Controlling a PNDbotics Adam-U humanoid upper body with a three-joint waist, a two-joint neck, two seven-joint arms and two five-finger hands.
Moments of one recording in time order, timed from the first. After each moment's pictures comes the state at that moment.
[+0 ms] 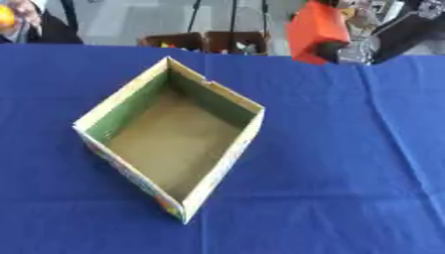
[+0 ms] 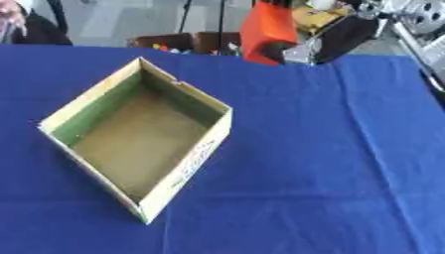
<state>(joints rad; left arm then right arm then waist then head) -0.22 0.25 0.24 -1.98 0.41 -0.49 -0.21 -0.87 -0.93 0.15 -1.65 0.17 -0.15 0.49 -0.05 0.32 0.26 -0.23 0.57</state>
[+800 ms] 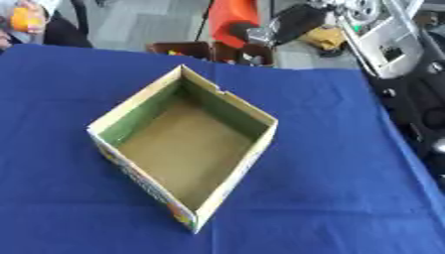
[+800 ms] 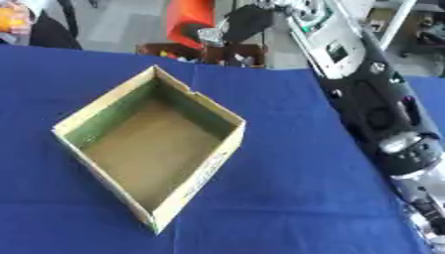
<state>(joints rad) -0.26 0.25 0.23 -1.98 0.44 -0.49 -0.22 -1.06 -0.65 0.16 -1.39 0.36 -0.14 0.46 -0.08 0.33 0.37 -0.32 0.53</state>
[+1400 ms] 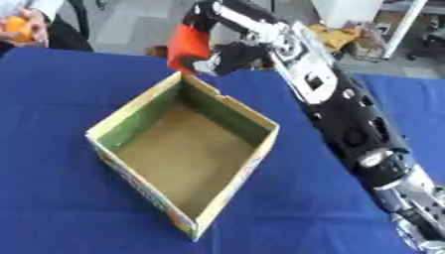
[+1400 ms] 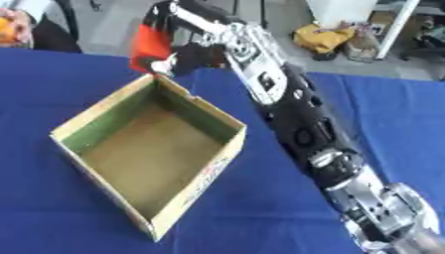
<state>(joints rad) -0.28 0.25 0.23 -1.98 0.46 -0.50 -0.23 -1.06 -0.50 0.18 -1.27 0.56 -0.17 0.40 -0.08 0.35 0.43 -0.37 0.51</state>
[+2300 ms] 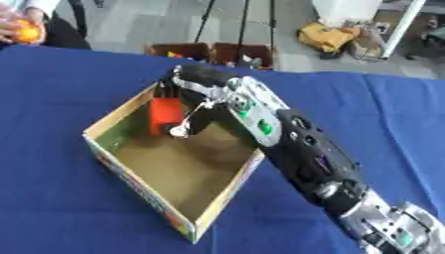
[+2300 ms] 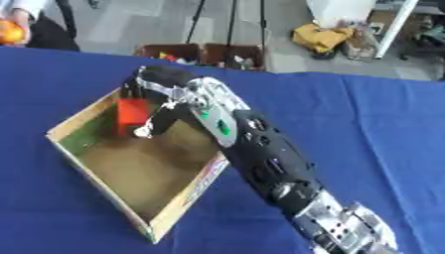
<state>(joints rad) -0.31 0.25 0.22 -1.98 0.49 -0.51 -0.23 -0.99 -0.40 0.25 -1.17 0.77 -0.28 0.42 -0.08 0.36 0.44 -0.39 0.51</state>
